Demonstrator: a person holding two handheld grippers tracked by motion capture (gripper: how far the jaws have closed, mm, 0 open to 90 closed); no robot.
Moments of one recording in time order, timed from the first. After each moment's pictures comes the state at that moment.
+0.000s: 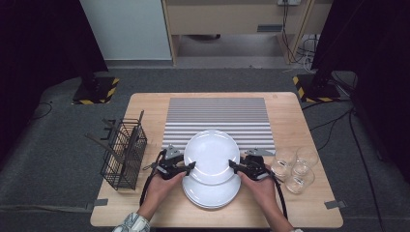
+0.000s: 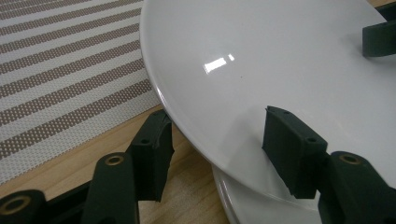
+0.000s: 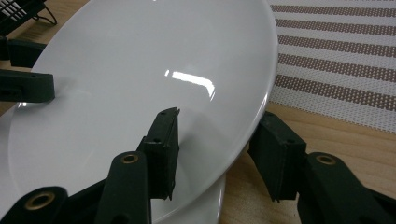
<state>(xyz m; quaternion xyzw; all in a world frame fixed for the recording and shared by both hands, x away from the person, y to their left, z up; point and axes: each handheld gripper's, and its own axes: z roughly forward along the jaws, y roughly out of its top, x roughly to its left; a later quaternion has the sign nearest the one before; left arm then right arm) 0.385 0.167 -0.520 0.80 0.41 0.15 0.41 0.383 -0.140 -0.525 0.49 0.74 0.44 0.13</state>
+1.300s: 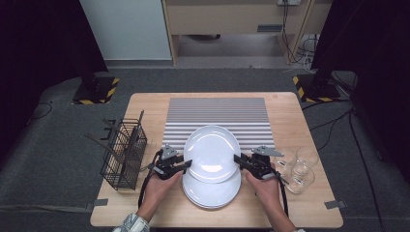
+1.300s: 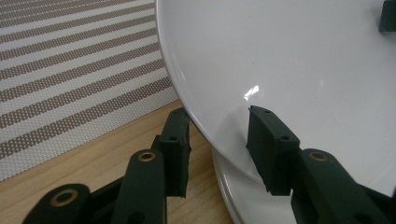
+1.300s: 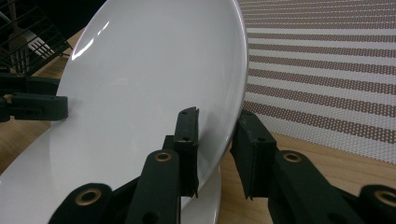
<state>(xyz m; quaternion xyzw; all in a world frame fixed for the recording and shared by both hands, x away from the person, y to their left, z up) 0.378 0.174 -0.510 0.78 0.43 0.15 0.42 0.379 -0.154 -0.509 0.49 0.71 0.49 0.13</state>
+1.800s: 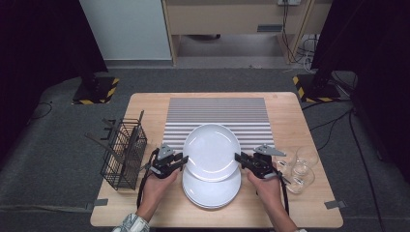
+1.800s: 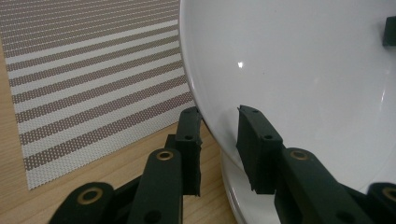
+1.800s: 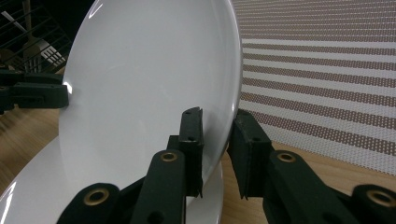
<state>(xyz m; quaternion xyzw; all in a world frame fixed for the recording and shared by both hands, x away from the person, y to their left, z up) 0.375 0.180 -0.499 0.77 0.43 0.17 0.44 0.377 -0.156 -0.503 0.48 0.71 0.50 0.14</state>
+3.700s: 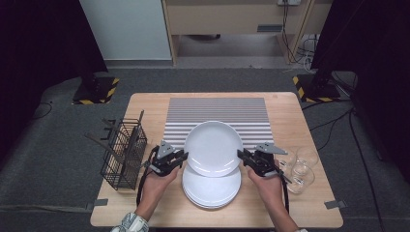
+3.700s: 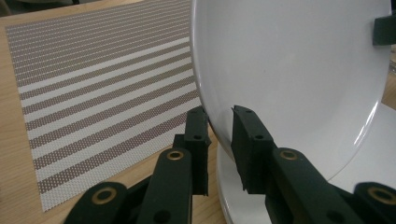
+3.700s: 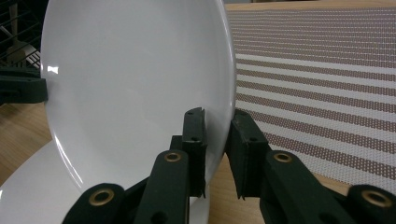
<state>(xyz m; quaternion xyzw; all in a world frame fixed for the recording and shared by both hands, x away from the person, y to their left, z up) 0.374 0.177 -0.482 0.77 0.41 0.19 0.45 0.377 -0.157 -0.488 0.48 0.71 0.49 0.17</state>
